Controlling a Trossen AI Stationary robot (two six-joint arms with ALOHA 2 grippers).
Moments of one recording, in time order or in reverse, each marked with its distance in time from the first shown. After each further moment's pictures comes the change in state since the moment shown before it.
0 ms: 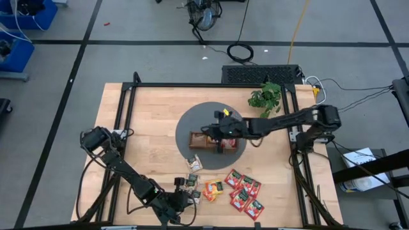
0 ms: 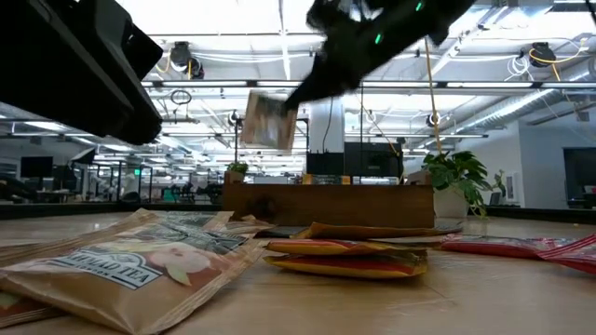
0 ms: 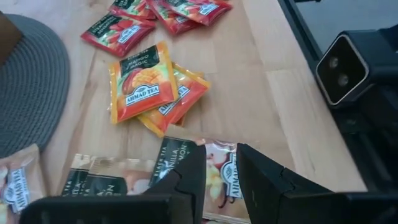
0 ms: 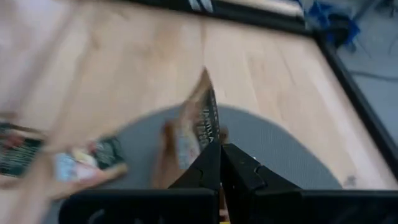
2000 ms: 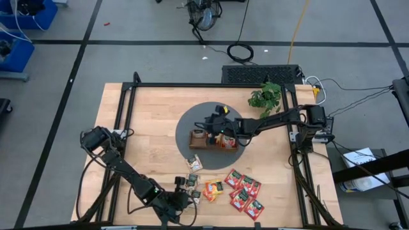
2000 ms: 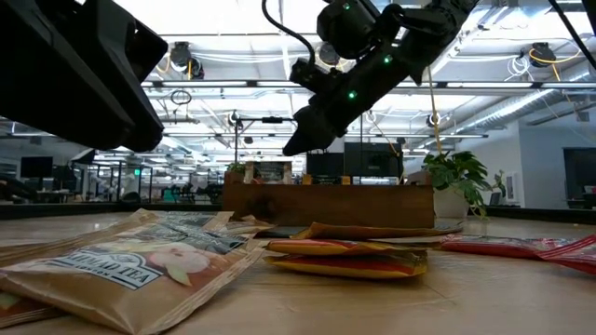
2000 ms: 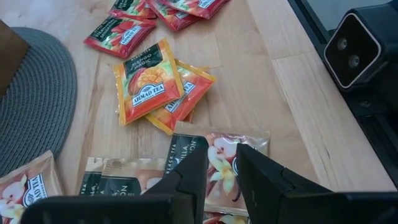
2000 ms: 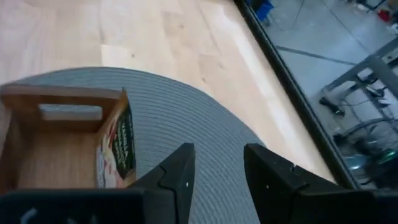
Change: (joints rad) left arm 0.007 -0.002 0.001 -0.024 -0.001 0.076; right arm -0.038 0.131 -0.001 0.107 0.306 -0.046
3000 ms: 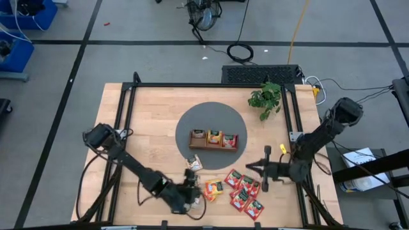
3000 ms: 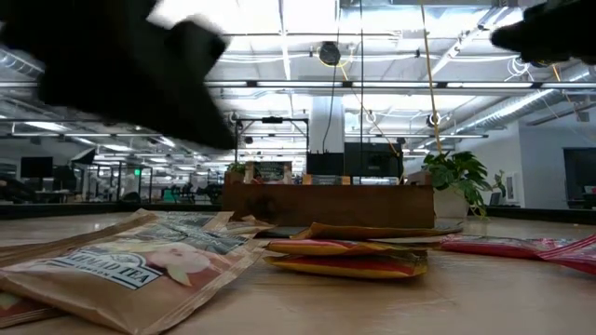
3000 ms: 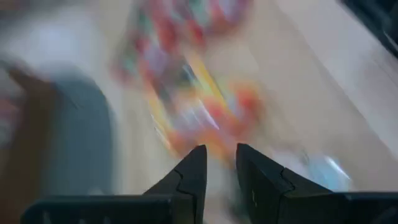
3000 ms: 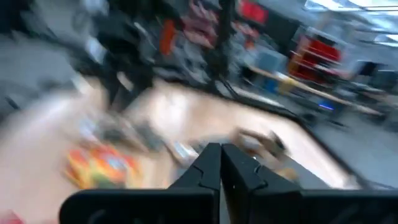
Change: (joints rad) left arm 0.137 0.000 0.020 0.088 0.012 0.396; right arm 0.895 -0.534 -0.764 0.717 0.458 -0.002
